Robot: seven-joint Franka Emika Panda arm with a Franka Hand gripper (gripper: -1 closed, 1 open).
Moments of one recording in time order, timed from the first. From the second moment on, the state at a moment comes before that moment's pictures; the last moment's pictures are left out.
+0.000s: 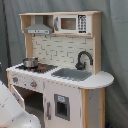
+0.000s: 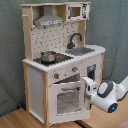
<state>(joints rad) -0.95 -0.53 2.18 -2.26 -1.42 2.00 1.85</state>
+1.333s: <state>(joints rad) -0.96 -0.62 2.30 -2.08 -1.16 1.91 1.72</state>
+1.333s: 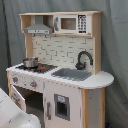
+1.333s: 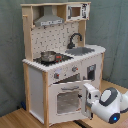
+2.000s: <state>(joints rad) -0.96 -0.62 2.32 -2.06 -1.14 1.89 1.67</state>
